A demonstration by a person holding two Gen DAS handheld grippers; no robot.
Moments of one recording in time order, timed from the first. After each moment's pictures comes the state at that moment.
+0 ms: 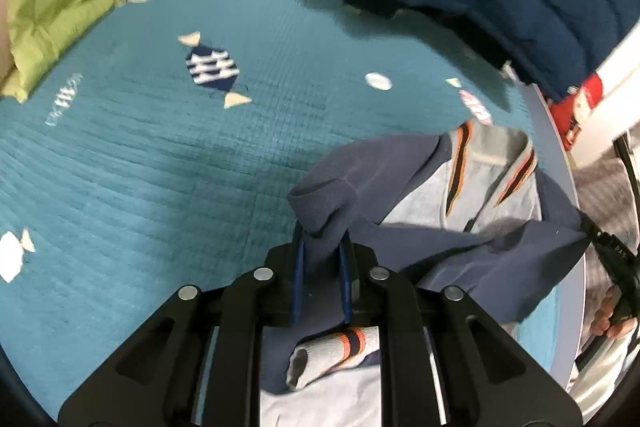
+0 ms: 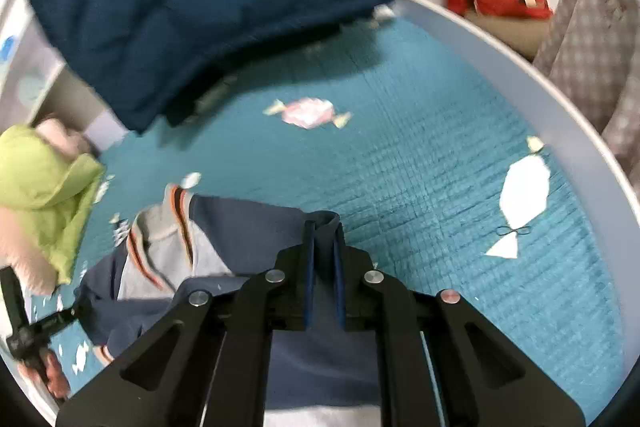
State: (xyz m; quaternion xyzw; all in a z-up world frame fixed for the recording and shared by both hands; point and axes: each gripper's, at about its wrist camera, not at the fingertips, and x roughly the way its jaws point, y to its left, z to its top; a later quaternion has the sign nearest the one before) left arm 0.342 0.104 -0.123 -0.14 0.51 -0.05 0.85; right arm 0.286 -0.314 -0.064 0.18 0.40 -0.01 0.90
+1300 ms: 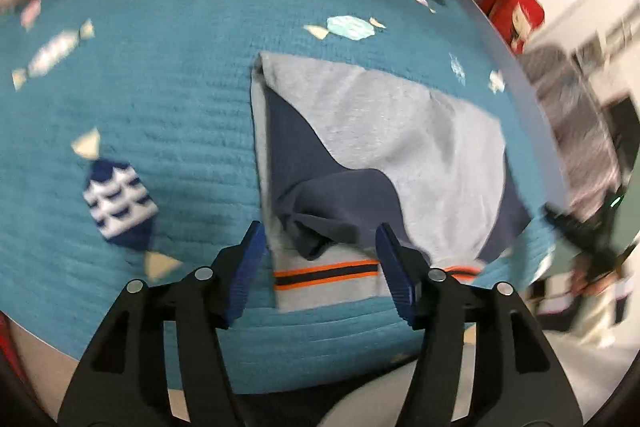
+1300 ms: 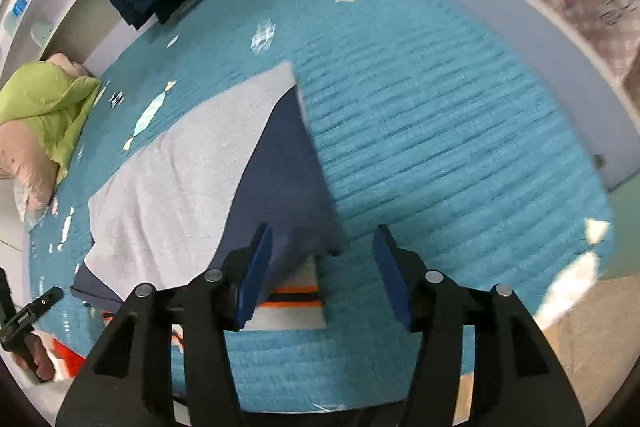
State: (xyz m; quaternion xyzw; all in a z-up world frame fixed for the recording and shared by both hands) left arm 0.003 0.127 -0.172 -0.16 0.54 -0.11 0.82; right arm -0.018 -0.330 -0.169 0.22 0.52 -0.03 0.83
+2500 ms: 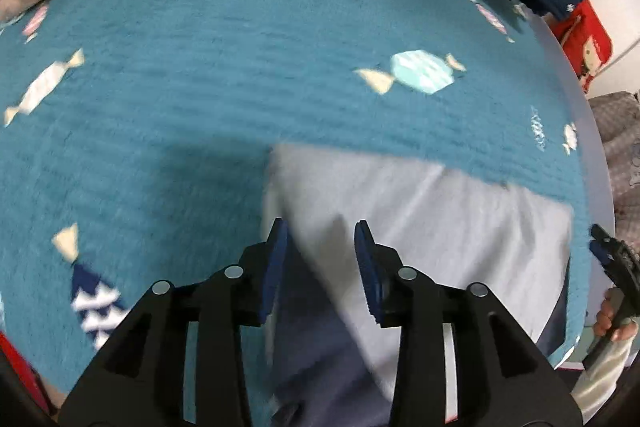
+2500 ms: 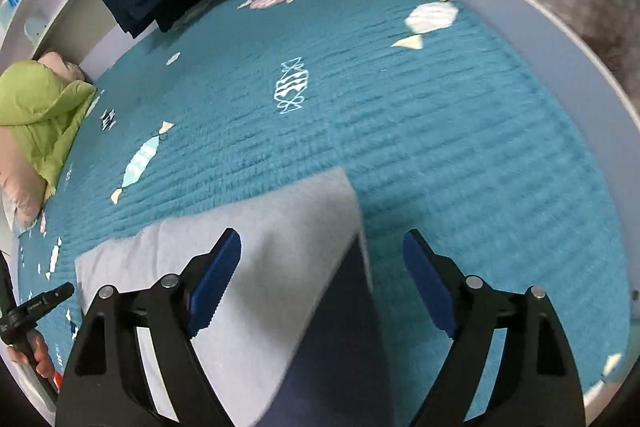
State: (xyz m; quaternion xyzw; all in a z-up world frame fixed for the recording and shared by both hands) left arm 0.145 0.111 -0.199 -0.14 0.56 -0.02 0.82; right arm 0.124 -0.330 -0.182 0.18 0.50 -0.03 0.84
